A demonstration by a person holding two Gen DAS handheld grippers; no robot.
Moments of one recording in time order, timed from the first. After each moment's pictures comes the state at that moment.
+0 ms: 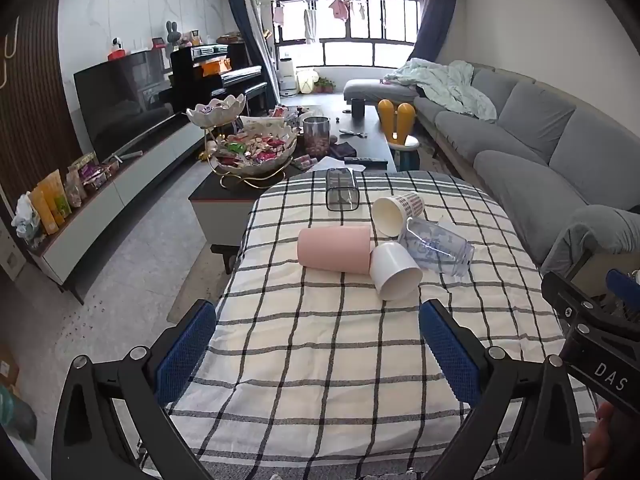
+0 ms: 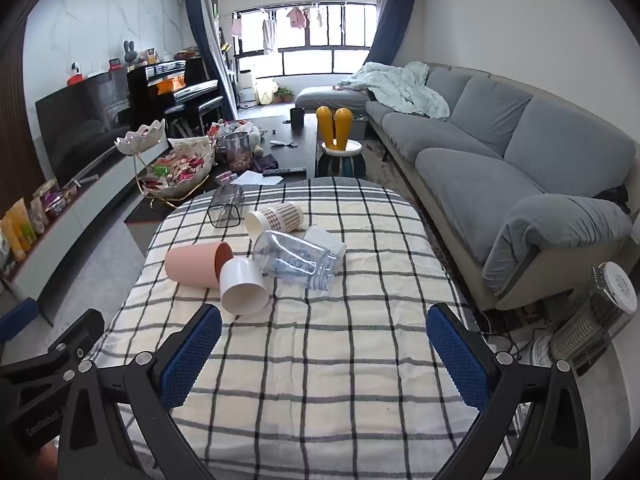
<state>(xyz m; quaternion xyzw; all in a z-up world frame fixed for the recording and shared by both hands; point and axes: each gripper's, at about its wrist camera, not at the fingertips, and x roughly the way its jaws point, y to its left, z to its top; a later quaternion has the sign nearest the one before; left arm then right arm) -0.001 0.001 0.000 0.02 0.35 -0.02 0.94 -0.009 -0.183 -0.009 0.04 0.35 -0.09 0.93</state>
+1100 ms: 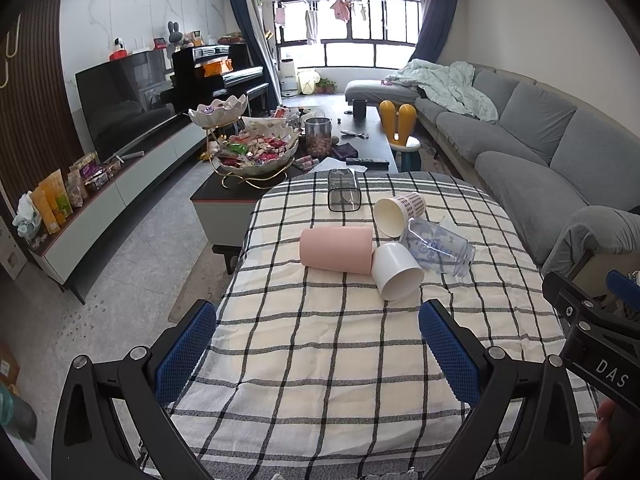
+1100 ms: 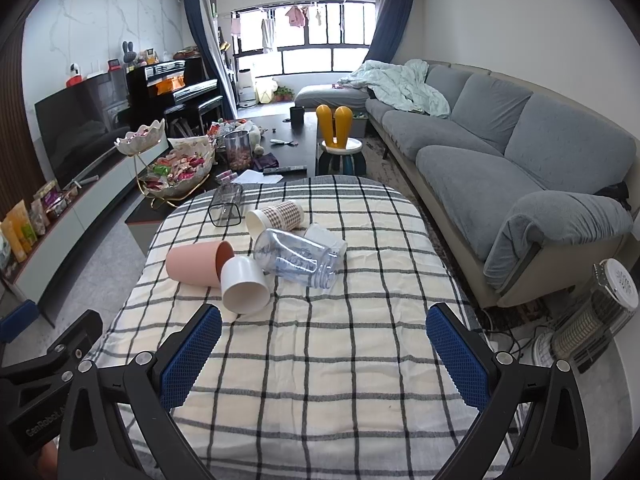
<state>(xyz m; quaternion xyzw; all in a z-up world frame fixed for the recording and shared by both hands) 0.001 0.004 -0.002 0.03 0.35 -0.01 0.93 -0.009 -0.182 -0.010 0.05 0.35 -0.09 0.93</state>
